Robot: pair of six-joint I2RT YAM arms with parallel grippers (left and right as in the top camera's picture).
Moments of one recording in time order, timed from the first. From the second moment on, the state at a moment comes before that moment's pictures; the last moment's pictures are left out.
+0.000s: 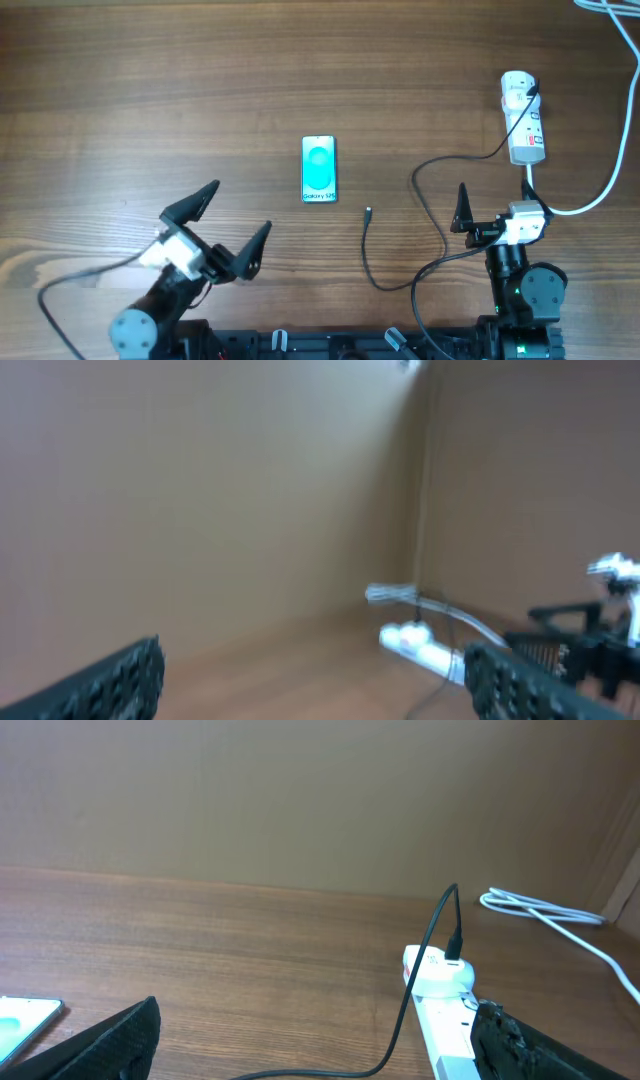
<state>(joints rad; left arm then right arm) 0.02 0.05 0.13 0.28 0.67 -0.28 -0.01 0.01 0.01 0.00 -0.04 -0.07</state>
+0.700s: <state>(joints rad) -0.31 1.30 1.44 -1.11 0.49 -0.44 -0.01 0.02 0.01 0.00 -0.04 -0.07</state>
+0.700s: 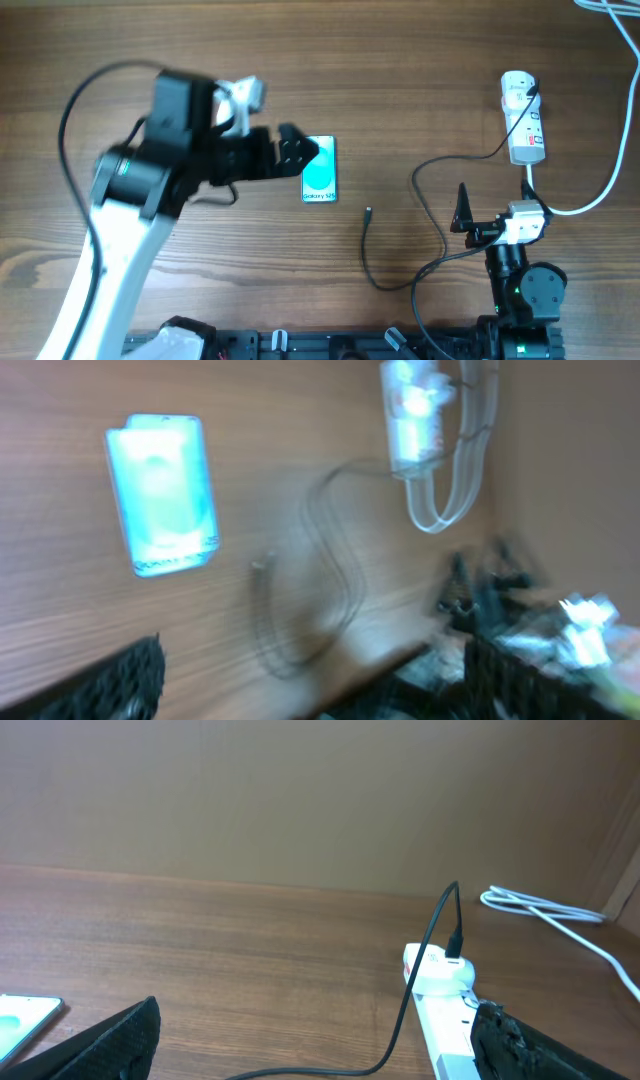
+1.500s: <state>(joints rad) -0.52 2.18 1.93 -1.40 0.10 -0.55 -0.01 0.02 0.01 0.00 -0.04 -0.07</state>
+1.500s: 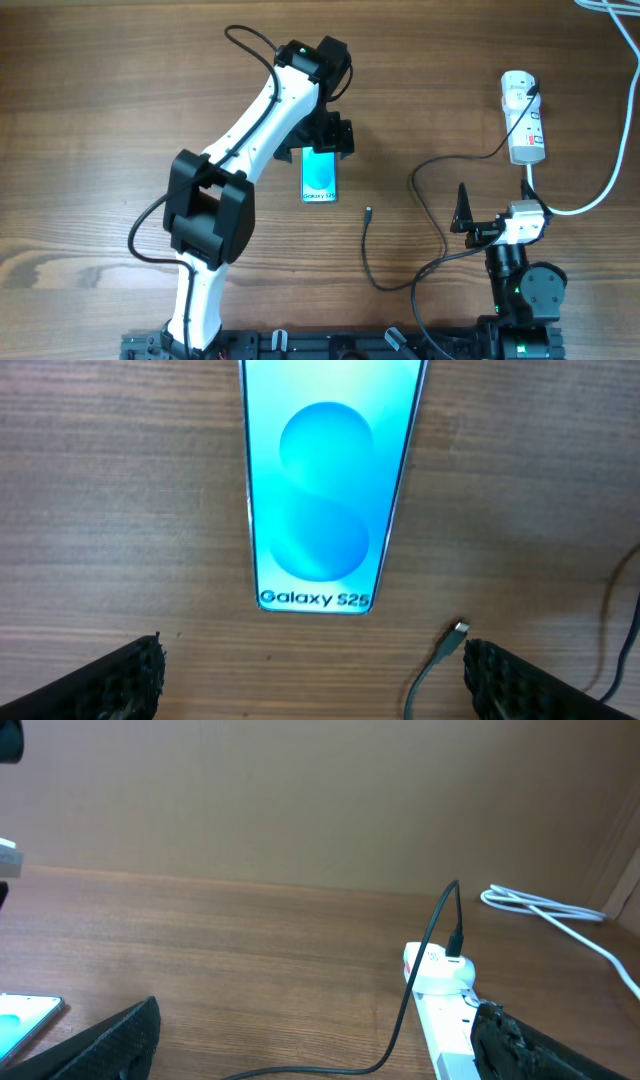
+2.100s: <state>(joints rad) -0.52 2.19 1.70 -1.12 0.06 -0.58 -0.01 0.02 0.01 0.00 -0.04 -0.07</state>
